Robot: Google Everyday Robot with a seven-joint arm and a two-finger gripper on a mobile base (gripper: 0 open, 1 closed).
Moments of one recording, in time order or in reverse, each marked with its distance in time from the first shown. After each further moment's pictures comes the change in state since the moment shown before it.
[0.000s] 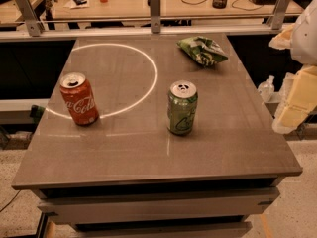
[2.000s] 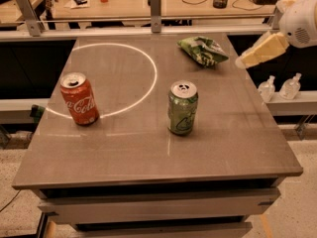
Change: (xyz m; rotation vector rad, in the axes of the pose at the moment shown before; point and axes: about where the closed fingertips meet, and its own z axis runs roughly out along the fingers) arm -0.009 -0.175 0.039 0.397 -0.501 0.289
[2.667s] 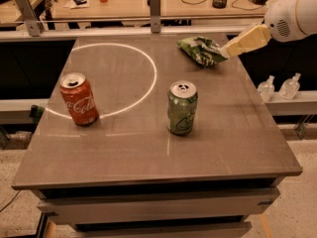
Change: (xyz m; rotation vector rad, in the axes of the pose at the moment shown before) arm -0.024 -0.004 0.029 0.002 -0.053 0.137
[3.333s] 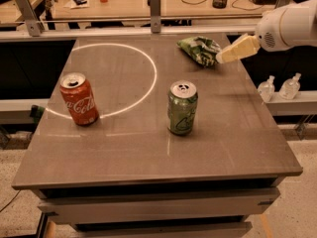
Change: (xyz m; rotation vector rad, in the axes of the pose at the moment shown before) arm 0.031 -0.017 0.038 0.067 0.025 0.036
